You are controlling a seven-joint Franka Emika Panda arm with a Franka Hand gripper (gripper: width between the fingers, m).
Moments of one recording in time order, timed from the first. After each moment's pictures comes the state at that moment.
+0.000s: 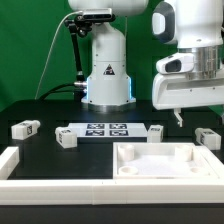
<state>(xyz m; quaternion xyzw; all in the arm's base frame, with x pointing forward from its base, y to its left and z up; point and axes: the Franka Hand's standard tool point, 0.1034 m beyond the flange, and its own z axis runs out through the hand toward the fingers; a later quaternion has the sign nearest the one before) 0.437 0.177 0.049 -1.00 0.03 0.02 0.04</state>
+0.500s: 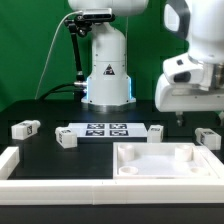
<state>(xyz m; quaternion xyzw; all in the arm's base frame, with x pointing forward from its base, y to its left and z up) 0.425 0.184 0.039 -0.97 0.02 0.23 0.01</state>
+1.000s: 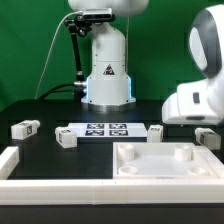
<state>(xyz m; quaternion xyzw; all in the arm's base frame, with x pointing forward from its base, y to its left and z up) 0.418 0.191 0.037 -0.86 0.00 0.50 0.00</state>
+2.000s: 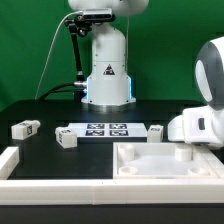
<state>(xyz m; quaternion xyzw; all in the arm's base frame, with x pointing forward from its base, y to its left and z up) 0.421 0.203 0.006 -0.86 0.01 0.51 0.01</state>
